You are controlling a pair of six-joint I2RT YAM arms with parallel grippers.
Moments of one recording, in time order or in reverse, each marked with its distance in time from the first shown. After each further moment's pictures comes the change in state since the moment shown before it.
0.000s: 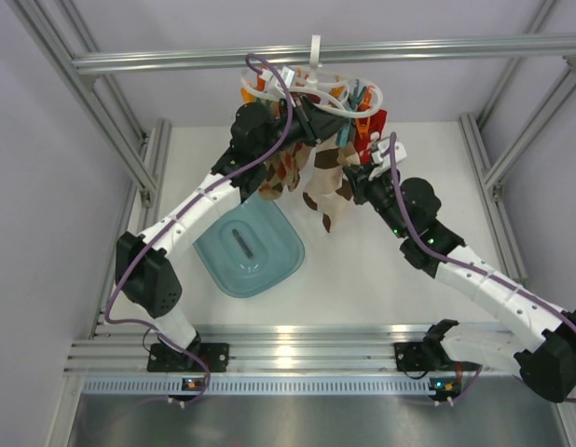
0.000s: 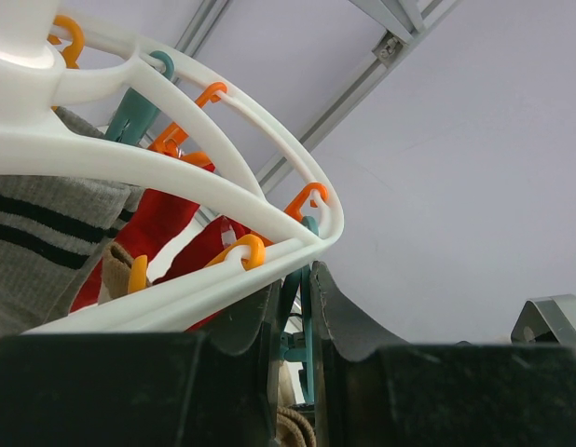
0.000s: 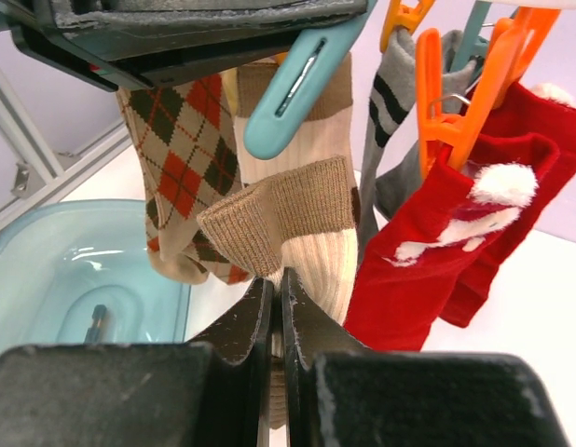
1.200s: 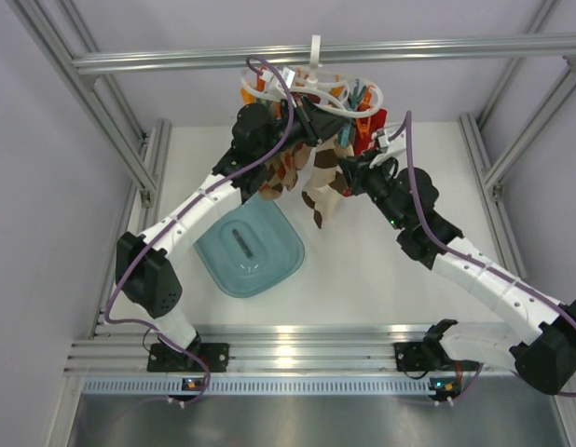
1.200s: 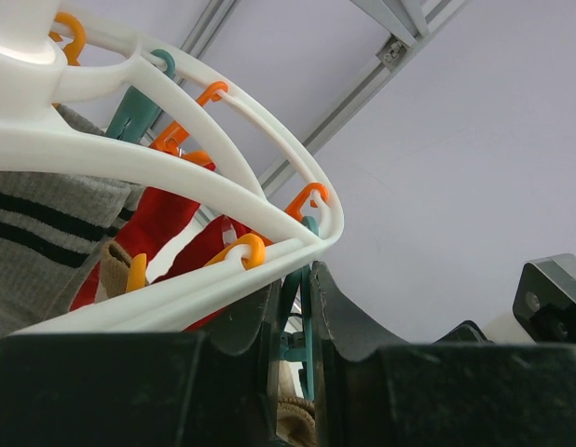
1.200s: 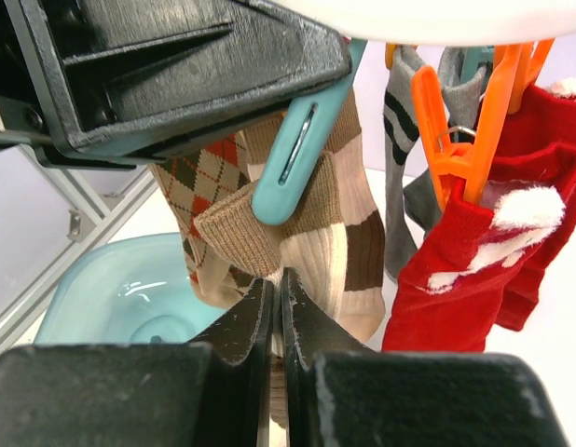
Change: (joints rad) left arm -0.008 0.000 -0.002 0.000 -0.023 0.000; right arm 0.000 0.052 0.085 -0.025 0.017 0.167
